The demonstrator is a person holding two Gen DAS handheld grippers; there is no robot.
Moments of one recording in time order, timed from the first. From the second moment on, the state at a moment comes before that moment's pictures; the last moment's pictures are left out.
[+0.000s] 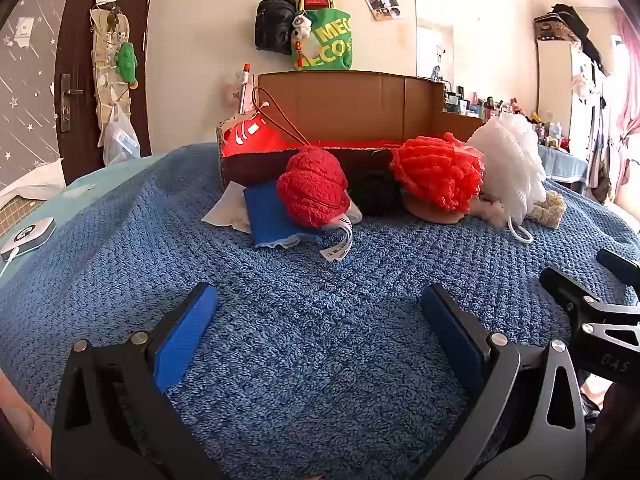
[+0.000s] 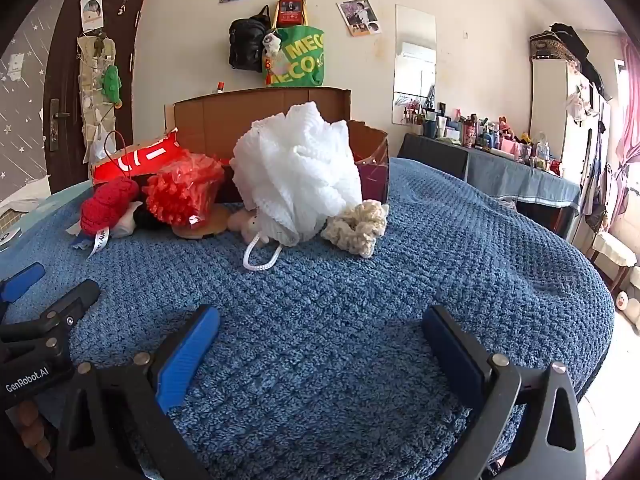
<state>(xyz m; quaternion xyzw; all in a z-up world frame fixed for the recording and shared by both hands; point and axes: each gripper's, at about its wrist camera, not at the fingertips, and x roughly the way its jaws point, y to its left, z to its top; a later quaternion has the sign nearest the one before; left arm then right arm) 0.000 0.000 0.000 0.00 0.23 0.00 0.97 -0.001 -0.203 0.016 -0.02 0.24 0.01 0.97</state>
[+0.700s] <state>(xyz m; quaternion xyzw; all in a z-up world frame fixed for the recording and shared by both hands) 0.000 0.000 0.000 0.00 0.23 0.00 0.97 -0.001 -0.203 0.015 -0.02 0.25 0.01 0.97</state>
